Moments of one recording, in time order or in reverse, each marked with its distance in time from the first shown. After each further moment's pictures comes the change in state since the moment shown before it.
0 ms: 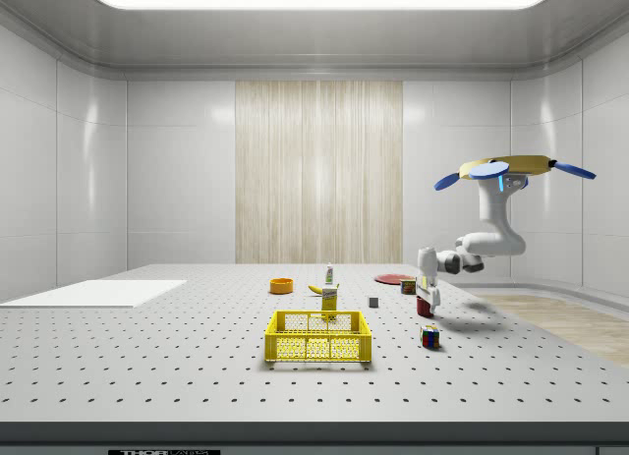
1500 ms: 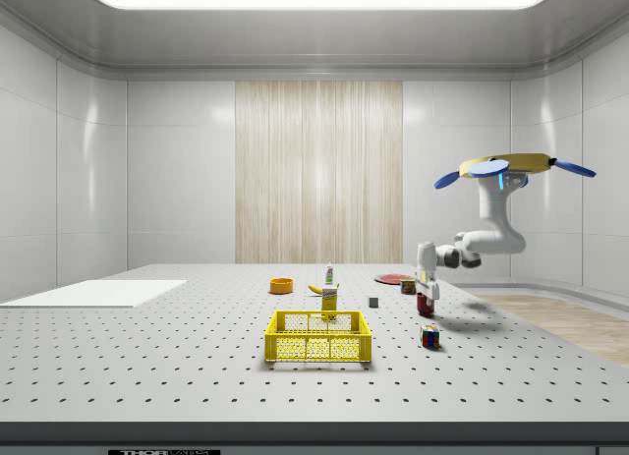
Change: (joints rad) arm -0.019 -0.039 0.090 -0.012 0.097 0.008 0.021
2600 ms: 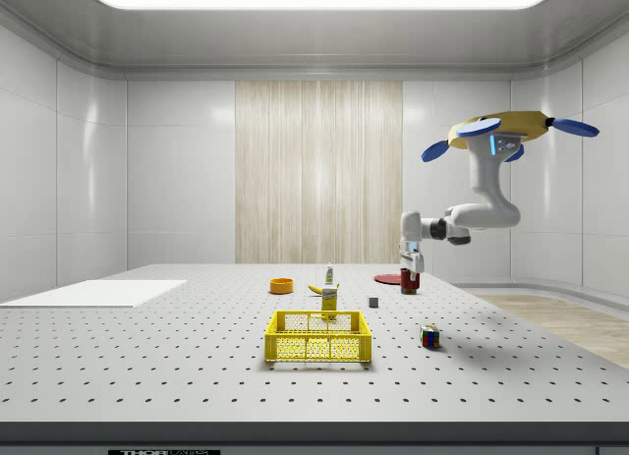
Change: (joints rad) arm -0.012 -0.042 0.063 -0.008 0.073 0.020 0.015
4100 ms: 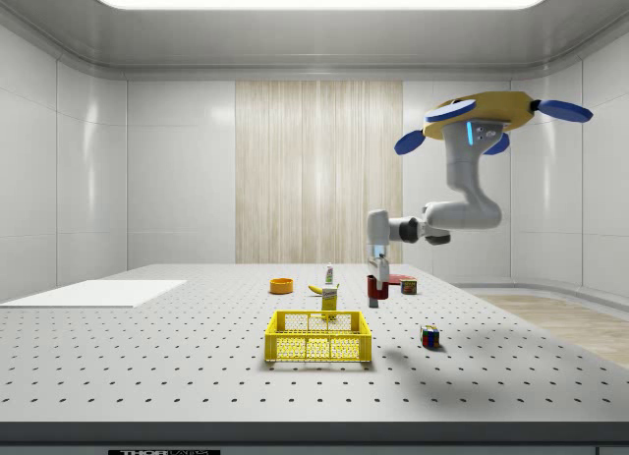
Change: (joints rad) arm -0.011 -0.048 0.007 0.002 0.020 0.045 0.009
